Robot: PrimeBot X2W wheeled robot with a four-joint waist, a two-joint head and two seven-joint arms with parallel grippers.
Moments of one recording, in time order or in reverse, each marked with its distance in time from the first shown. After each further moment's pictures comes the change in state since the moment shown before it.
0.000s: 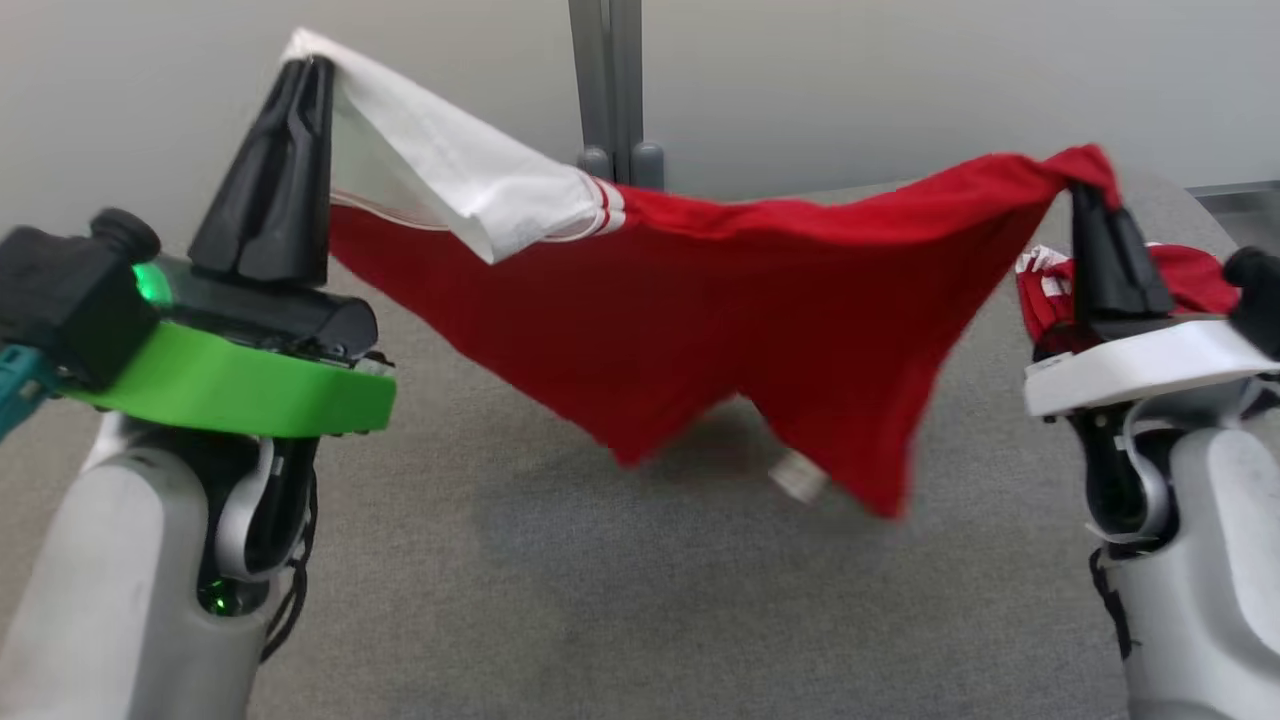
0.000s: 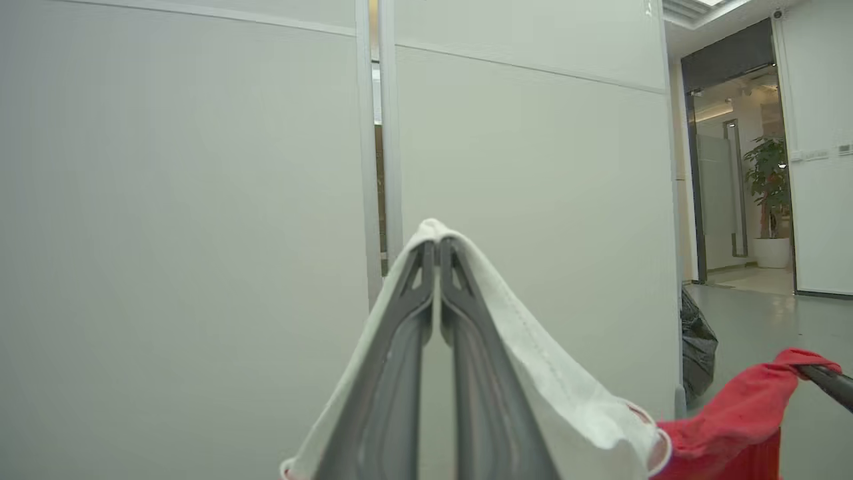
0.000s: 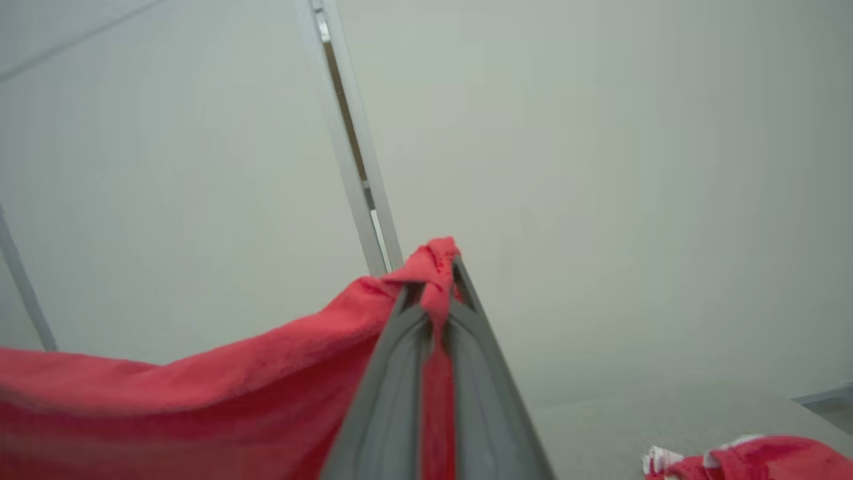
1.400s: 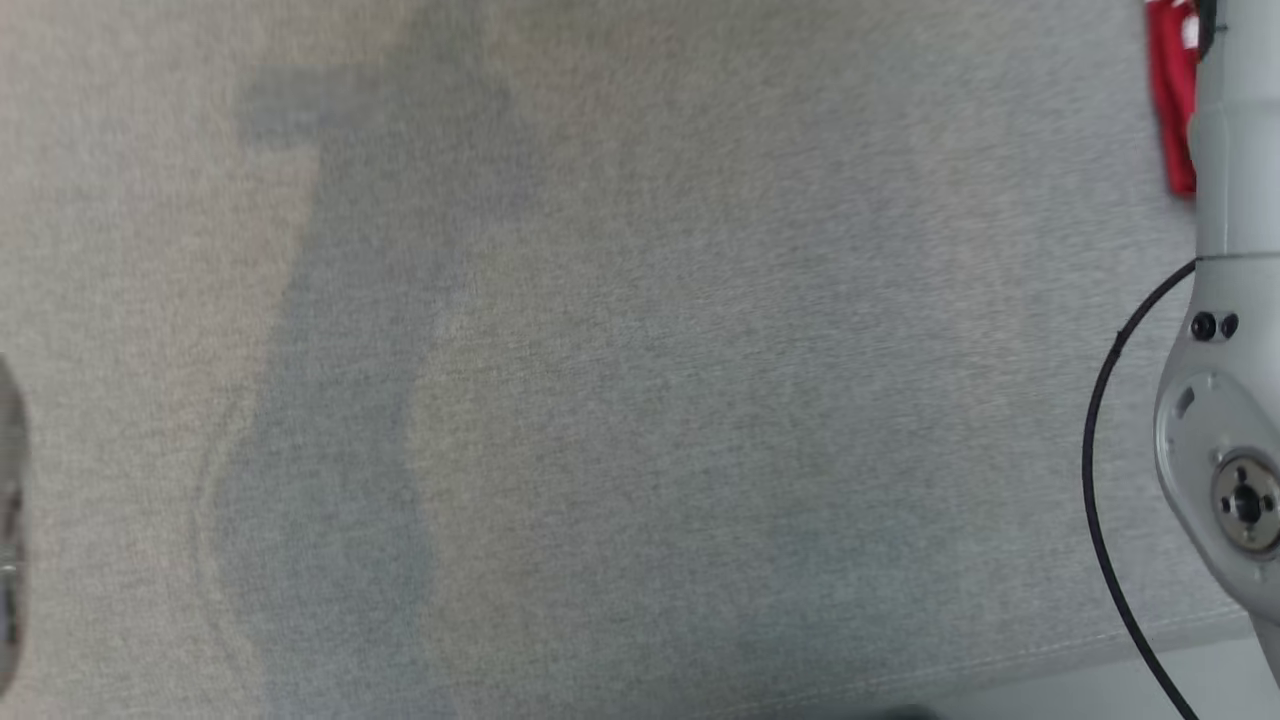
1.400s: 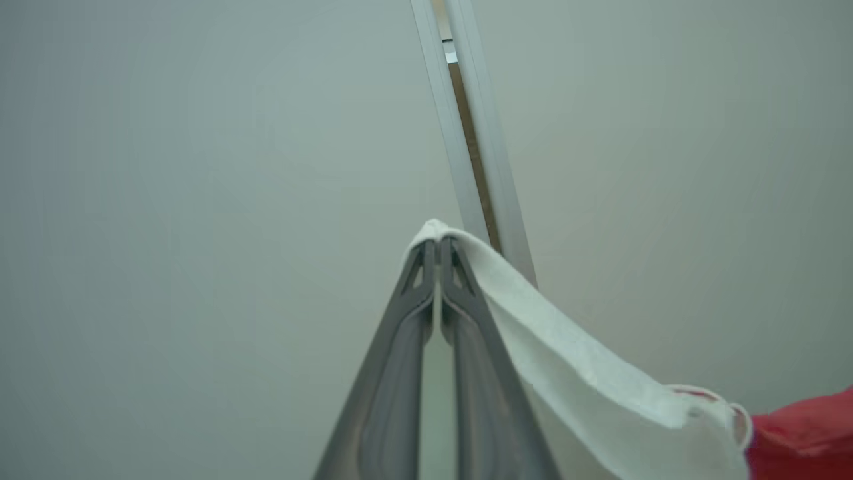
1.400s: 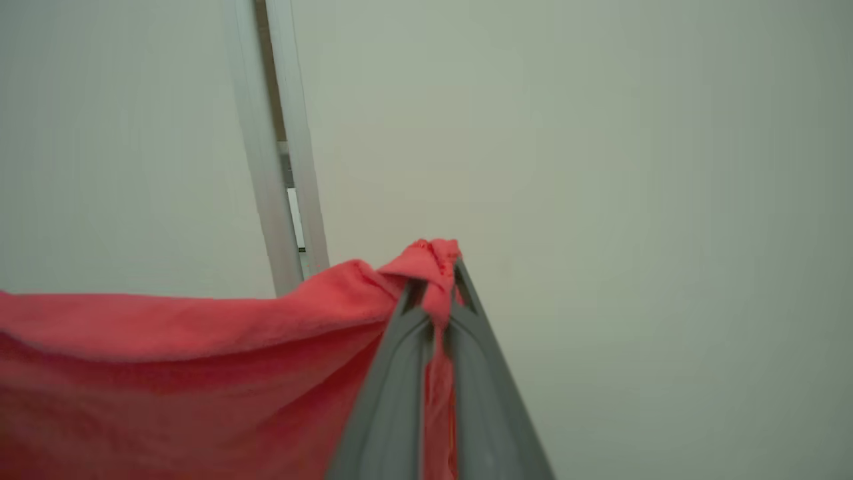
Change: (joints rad) left arm -1.117 -0.025 -0.045 0.802 0.242 -0.024 -0.166; right arm -1.048 0.049 -0.109 0.563 -0.326 0.000 -0.006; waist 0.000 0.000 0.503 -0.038
